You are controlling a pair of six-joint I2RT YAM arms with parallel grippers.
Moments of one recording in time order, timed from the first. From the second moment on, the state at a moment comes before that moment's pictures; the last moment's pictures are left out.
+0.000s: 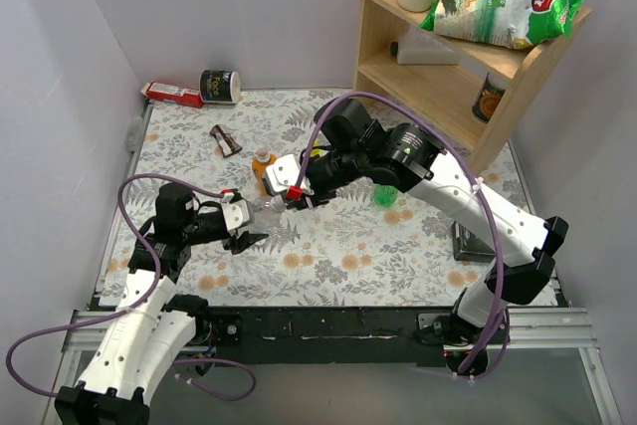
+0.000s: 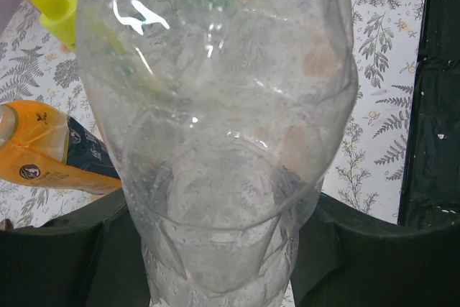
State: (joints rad) left arm -0.19 0.66 0.63 -0.49 0.93 0.70; right arm 1.05 1.60 1.92 -1.00 -0.58 -0.89
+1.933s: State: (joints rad) left arm -0.32 0.74 0.51 -0.15 0.53 0.49; right arm 1.00 1.82 2.11 -1.04 -0.45 -0.44
